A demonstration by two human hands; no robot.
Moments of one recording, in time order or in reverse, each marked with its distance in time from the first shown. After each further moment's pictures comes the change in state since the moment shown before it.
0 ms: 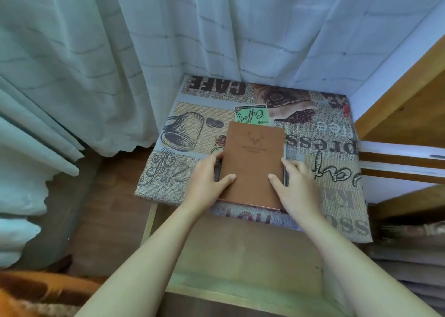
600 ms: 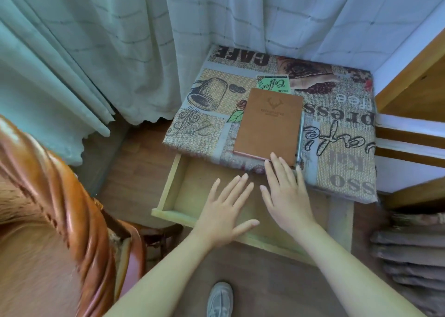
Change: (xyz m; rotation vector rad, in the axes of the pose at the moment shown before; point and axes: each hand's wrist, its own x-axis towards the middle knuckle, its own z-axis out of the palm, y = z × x) left_hand -0.168 -0.043 0.046 0.680 -0.092 0.394; right_hand -0.112 0.013 0.030 -0.528 -0.132 -0.495
